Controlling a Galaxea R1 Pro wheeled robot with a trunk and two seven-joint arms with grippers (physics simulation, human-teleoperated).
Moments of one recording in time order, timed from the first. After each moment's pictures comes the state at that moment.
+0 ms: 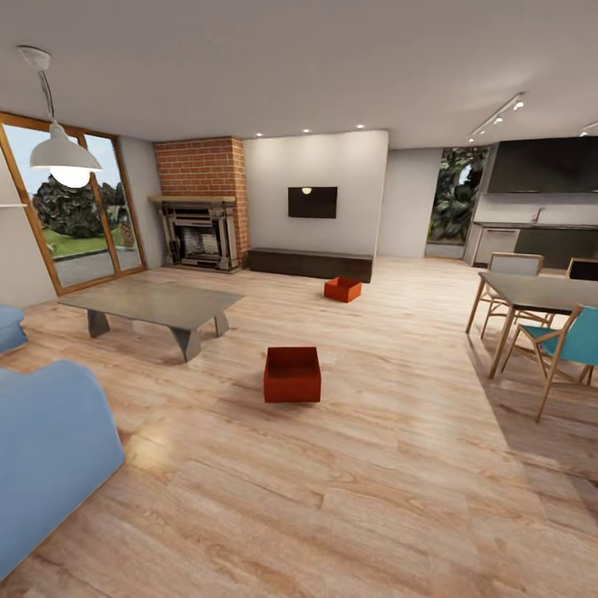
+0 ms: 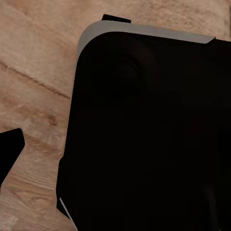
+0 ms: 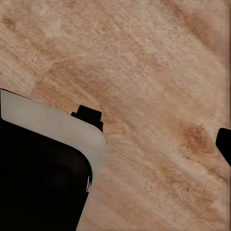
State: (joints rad) left arm 0.00 0.01 0.01 -0.06 0.19 -0.01 0.01; right arm -0.17 -0.07 0.55 0.03 -0.19 -0.17 0.03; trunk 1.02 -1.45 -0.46
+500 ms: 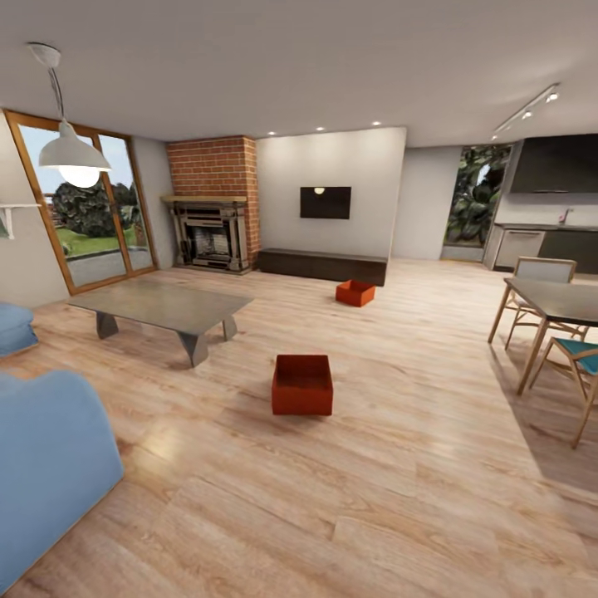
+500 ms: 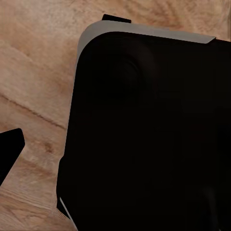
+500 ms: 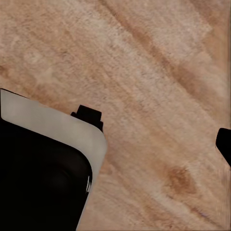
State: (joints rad) left arm 0.00 0.01 0.01 -0.06 0.19 -0.01 0.01; right arm -0.17 -0.07 0.56 0.03 -0.19 -0.17 0.03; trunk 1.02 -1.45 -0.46
